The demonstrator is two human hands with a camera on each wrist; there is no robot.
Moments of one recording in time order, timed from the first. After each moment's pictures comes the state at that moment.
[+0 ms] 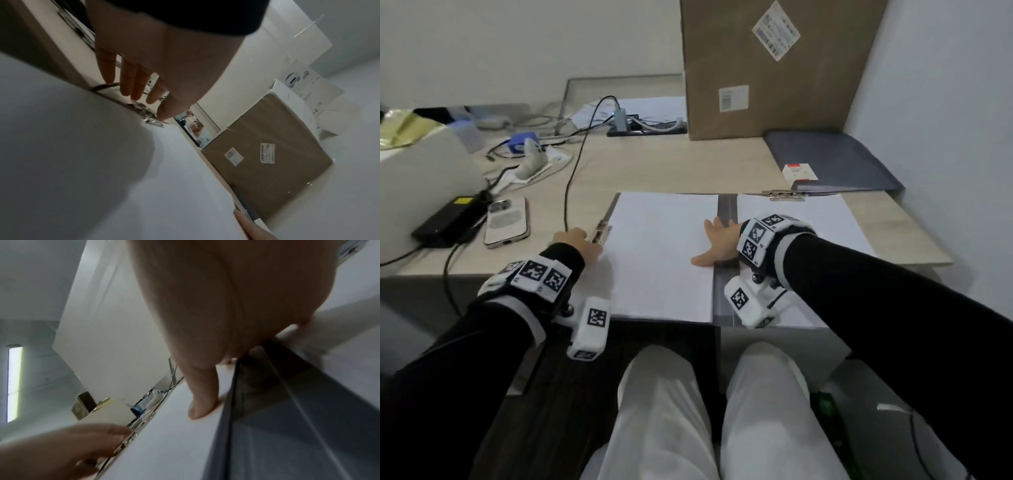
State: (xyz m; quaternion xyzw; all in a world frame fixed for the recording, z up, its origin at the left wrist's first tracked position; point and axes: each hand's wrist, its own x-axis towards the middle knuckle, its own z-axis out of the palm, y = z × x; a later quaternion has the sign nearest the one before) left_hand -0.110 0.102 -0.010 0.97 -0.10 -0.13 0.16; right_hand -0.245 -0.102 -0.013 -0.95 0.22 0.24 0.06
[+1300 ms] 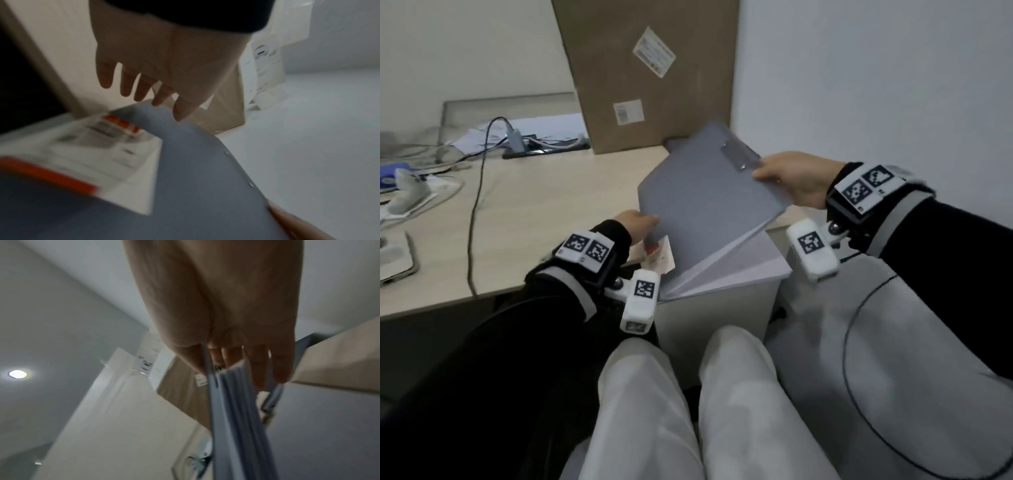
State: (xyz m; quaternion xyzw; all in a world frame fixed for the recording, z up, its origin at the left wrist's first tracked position) left_hand -0.261 -0.025 0.021 0.83 -0.34 -0.29 0.33; right_hand -0.452 -0.183 0.074 -0.73 0.34 -0.14 0.58
